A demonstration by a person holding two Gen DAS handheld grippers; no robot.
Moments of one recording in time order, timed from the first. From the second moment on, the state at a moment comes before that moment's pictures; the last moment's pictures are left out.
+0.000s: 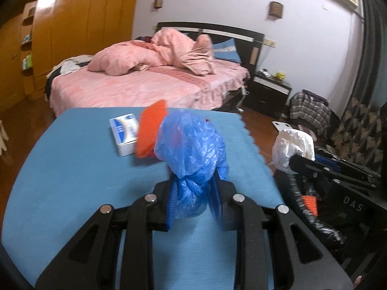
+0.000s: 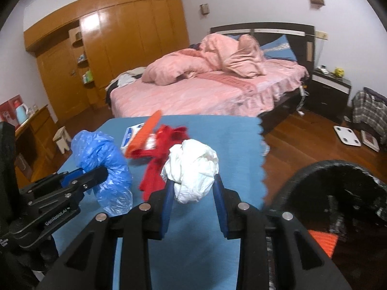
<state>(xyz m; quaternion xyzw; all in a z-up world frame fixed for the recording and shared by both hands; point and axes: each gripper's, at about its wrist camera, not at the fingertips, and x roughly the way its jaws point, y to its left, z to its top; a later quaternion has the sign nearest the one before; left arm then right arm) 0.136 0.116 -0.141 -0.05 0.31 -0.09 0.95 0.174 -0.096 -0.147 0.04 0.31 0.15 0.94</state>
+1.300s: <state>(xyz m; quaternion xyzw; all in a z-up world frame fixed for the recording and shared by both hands) 0.152 -0.129 -0.160 -0.01 0.33 -0.32 0.89 0.110 -0.346 -0.171 0.11 0.31 -0.12 0.94</state>
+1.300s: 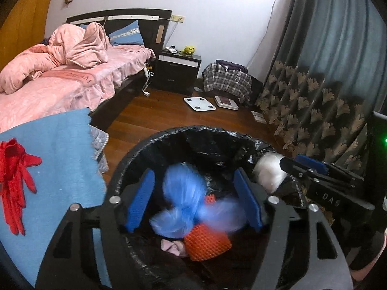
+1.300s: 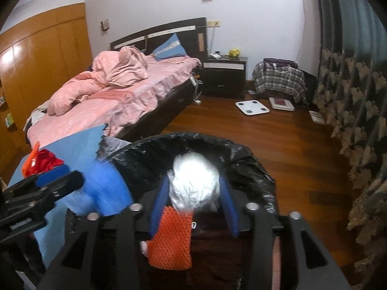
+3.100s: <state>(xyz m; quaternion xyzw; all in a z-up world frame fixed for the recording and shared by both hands) 0.248 0.155 -0.203 -0.04 0.36 -0.01 0.93 0.280 -0.055 -0.206 0.03 0.34 0.09 0.93</state>
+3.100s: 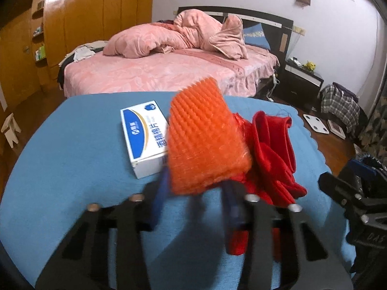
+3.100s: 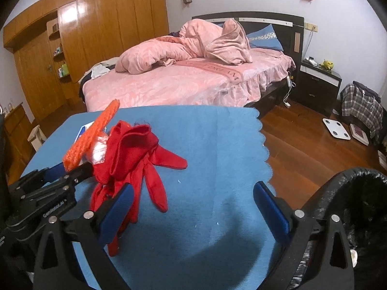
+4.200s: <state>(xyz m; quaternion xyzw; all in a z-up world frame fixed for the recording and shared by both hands) 0.157 0.214 -0.192 -0.07 0.36 0.04 0.93 0.257 -0.018 -0.203 0.02 0.34 0.13 0.93</state>
